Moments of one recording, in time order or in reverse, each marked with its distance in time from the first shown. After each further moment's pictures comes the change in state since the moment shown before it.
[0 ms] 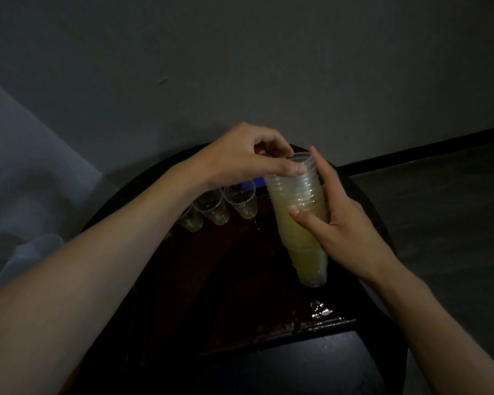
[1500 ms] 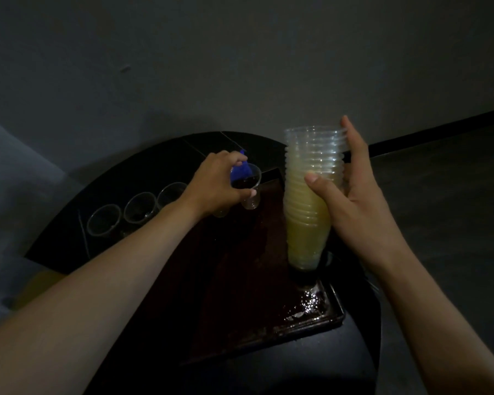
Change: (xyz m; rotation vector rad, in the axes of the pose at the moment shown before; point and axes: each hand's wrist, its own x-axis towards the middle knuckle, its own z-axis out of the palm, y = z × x) left_hand 0.036 -0.091 0.068 0.339 0.216 -0.131; right_hand -0.002 0.004 -0.041 0.084 0.280 0.081
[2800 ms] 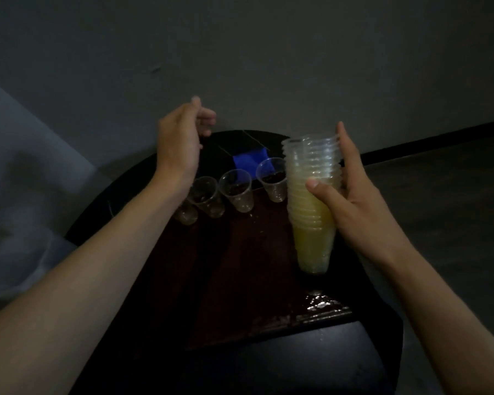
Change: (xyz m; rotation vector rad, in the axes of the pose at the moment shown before) left_hand -0.029 -0.001 -0.083 -0.720 0.554 -0.265; right_hand -0.006 -0.008 0.025 -0.012 -0.168 0.007
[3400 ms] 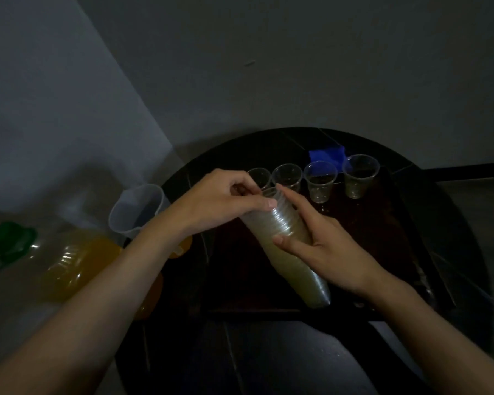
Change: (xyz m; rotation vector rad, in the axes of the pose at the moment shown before) left_hand -0.098 0.004 -0.152 0.459 -0.576 -0.114; right_hand -0.031 -0.021 0.143 -0.135 -0.513 -0.131
